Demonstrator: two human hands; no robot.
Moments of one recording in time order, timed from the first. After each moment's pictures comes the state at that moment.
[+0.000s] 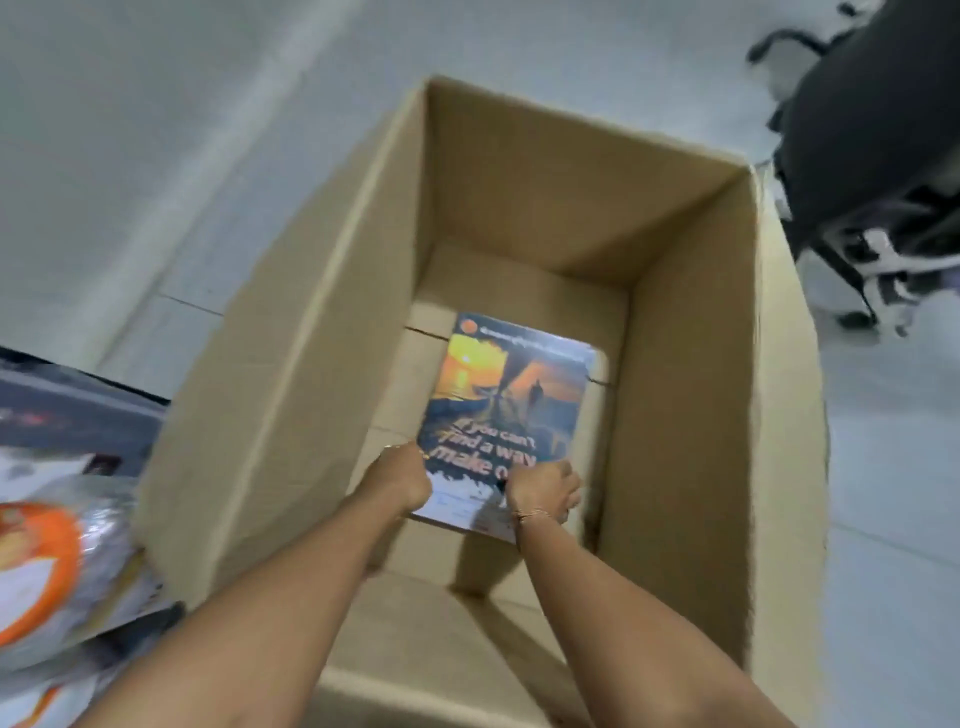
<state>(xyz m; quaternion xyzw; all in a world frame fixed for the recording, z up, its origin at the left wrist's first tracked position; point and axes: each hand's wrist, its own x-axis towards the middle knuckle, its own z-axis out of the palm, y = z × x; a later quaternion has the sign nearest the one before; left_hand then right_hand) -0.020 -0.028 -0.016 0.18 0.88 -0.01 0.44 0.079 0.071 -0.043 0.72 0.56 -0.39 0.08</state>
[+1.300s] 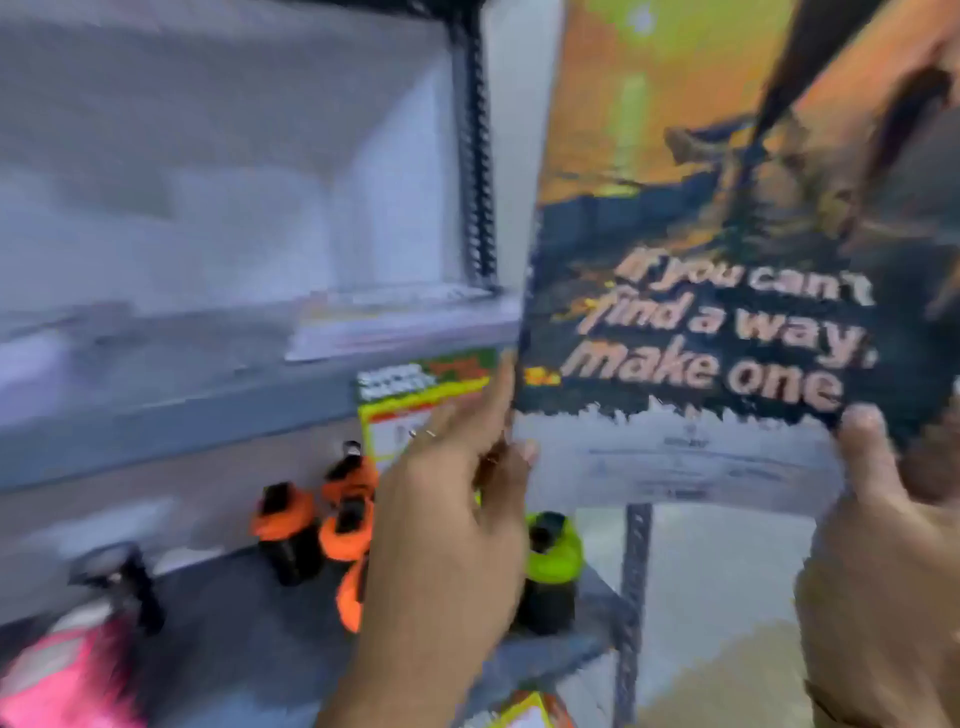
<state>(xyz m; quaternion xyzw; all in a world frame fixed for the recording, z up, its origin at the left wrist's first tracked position) 0.080 -0.318 0.477 0.15 0.78 0.45 -0.41 0.004 -0.105 0.429 -0.02 0.64 -0.59 -0.49</state>
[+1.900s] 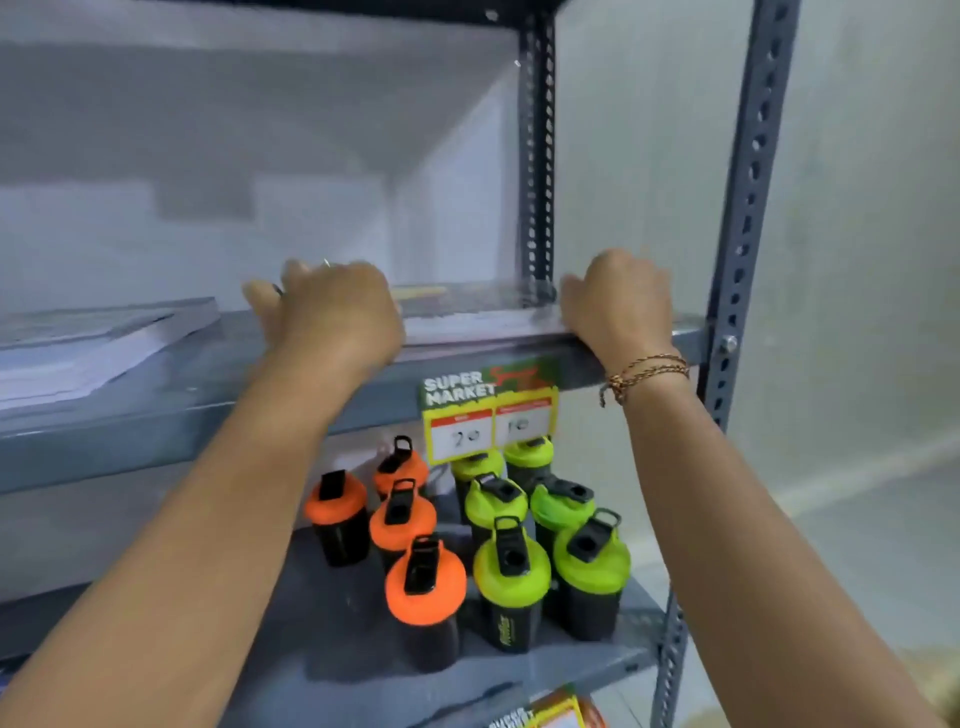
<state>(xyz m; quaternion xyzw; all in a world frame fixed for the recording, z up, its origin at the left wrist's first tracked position) 0.025 -0.406 0.578 -0.22 0.93 0.03 -0.28 -0.074 -0.250 0.563 -0.07 0.87 -0.34 -0.34</state>
